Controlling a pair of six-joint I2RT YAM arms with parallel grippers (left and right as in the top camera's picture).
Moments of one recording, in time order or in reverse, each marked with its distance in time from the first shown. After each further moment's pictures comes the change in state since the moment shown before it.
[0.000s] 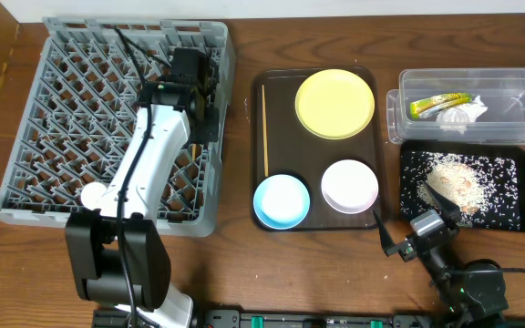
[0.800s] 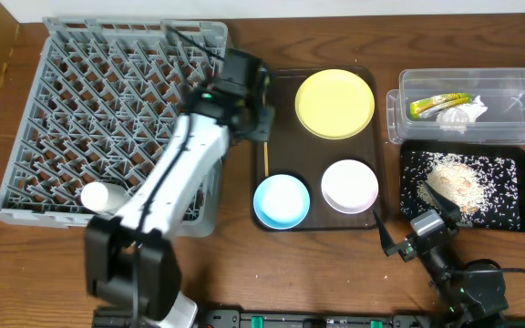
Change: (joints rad) left arm -0.232 0.003 -0.002 0.155 0.201 -0.120; right arm 0.000 0.000 0.000 0.000 0.000 0.000
